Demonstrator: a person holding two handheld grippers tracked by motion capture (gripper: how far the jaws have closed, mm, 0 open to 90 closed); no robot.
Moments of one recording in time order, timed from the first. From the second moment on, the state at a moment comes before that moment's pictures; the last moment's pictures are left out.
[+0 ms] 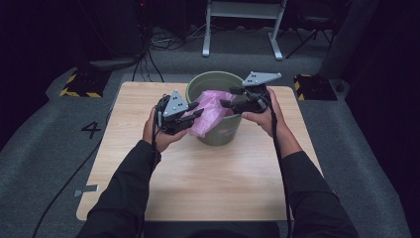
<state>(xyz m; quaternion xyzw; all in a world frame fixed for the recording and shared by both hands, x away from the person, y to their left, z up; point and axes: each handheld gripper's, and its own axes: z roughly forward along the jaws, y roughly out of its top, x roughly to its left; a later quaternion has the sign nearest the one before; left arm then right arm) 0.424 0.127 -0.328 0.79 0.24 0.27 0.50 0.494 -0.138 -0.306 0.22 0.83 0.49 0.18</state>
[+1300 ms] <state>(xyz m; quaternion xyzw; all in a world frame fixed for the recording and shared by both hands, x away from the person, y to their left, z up) 0.416 0.156 -0.320 0.76 0.27 0.26 0.54 0.488 -0.126 -0.310 0.19 0.84 0.49 0.16</state>
